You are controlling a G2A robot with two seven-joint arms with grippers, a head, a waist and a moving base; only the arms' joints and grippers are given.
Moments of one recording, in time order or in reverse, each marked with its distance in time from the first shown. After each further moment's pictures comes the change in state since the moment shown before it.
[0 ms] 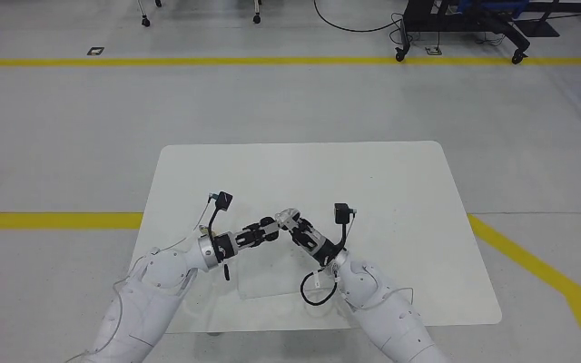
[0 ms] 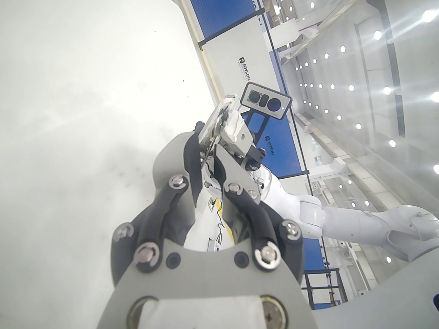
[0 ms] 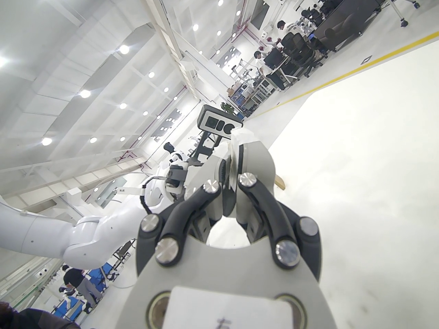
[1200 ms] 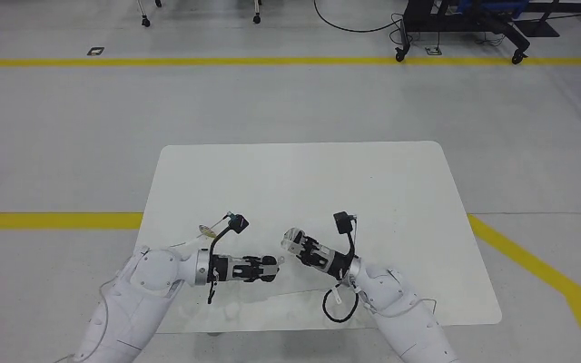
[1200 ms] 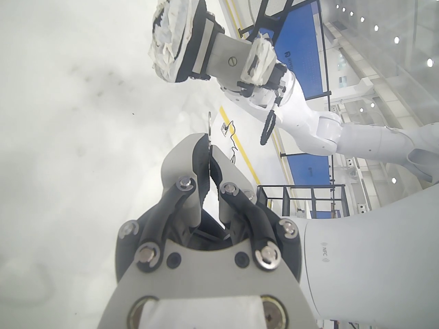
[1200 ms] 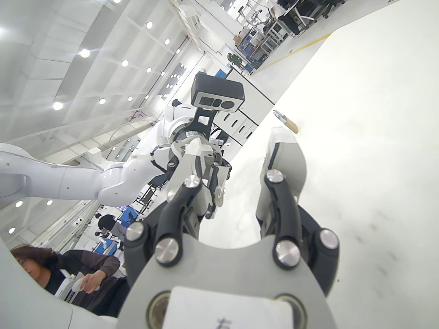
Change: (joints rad) left arm 0.019 0.060 -0.009 -0.089 0.030 -0.007 -0.403; right arm -0.102 0.086 0.113 -0.167 0.181 0.006 0.508
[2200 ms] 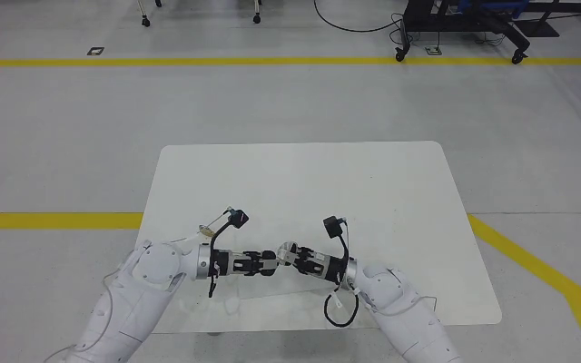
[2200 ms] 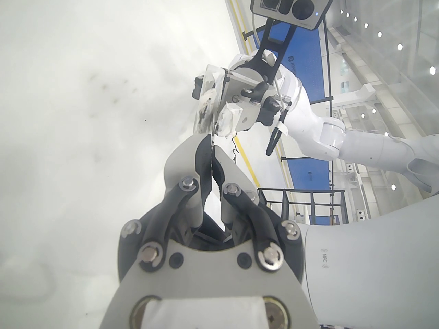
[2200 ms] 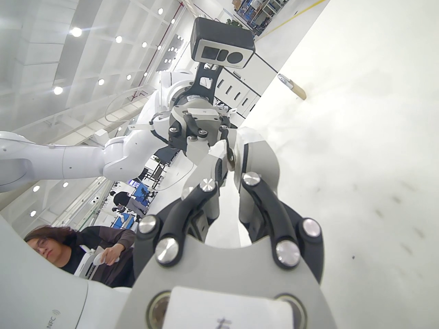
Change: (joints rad) left arm -0.056 0.009 0.048 0.055 -0.009 0.007 0.030; right arm 0.016 0.021 -0.038 -0.004 0.066 0.043 0.148
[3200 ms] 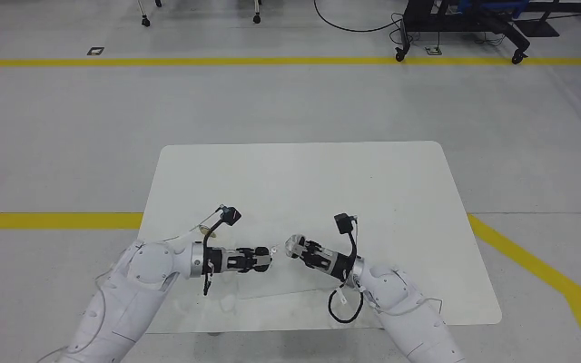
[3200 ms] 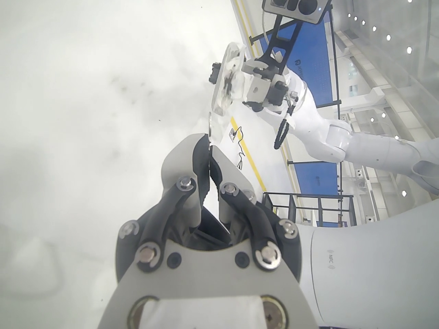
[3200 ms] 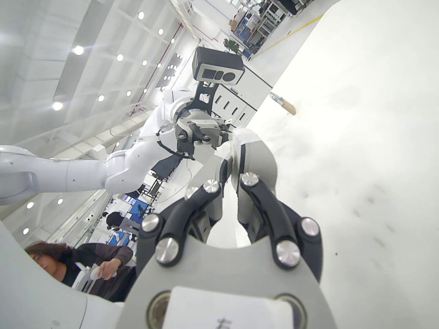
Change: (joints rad) left arm 0.008 0.027 -0.030 -0.001 0.002 -0.011 0.025; right arm -0.014 0.018 0.018 -0.008 0.016 0.008 -0.074
